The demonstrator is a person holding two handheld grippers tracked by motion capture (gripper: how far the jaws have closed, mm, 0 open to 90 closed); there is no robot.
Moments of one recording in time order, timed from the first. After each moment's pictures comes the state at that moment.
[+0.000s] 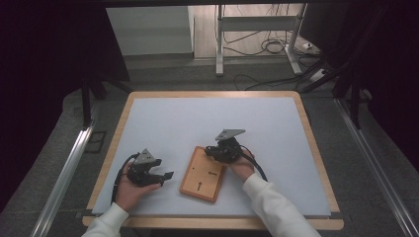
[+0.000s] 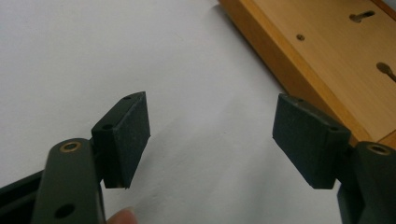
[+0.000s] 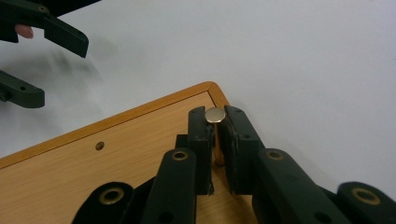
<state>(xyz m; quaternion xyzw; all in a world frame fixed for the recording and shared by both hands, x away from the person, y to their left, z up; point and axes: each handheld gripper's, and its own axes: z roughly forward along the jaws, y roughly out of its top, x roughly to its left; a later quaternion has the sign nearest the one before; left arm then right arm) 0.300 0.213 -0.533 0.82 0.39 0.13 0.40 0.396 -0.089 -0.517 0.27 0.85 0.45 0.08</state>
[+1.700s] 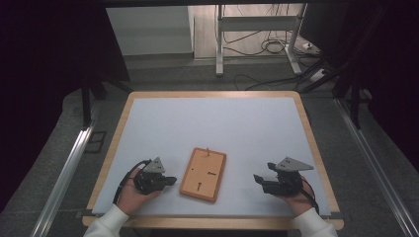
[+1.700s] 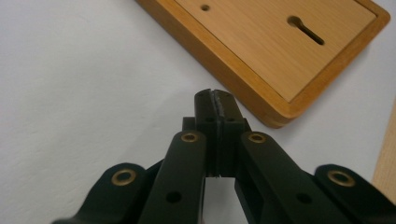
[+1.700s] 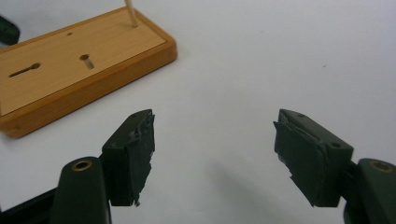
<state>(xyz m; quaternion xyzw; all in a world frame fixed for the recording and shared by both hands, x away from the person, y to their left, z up) 0.285 0.187 -0.530 0.88 0.30 0.07 0.36 0.295 -0.246 -0.503 0.36 0.81 0.43 0.18</state>
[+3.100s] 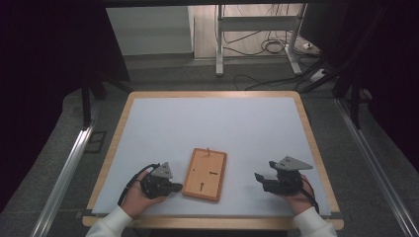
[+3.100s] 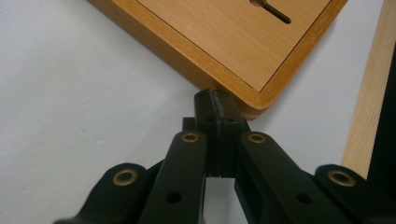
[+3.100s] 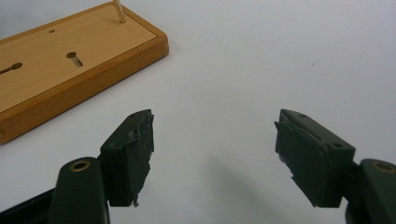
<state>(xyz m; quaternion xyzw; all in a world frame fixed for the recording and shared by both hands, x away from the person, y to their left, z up) 0.280 0.169 -0.534 0.90 0.26 0.03 0.35 0.299 -0.246 -0.505 0.37 0.81 0.42 0.20</state>
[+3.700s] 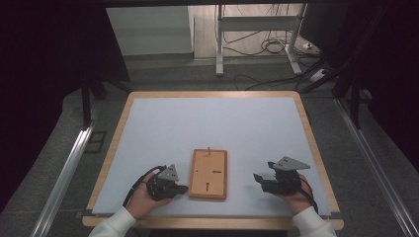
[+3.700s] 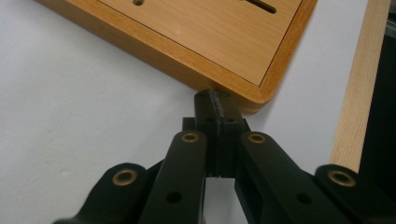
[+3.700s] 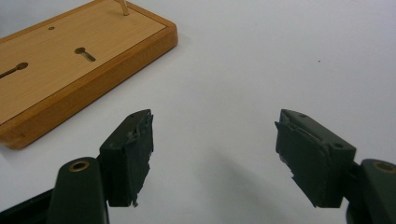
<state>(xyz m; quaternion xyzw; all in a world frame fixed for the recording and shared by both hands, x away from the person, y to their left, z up) 0.277 0.152 -0.533 0.90 0.25 0.03 0.35 0.301 -0.244 -0.509 0.36 0.81 0.41 0.19</state>
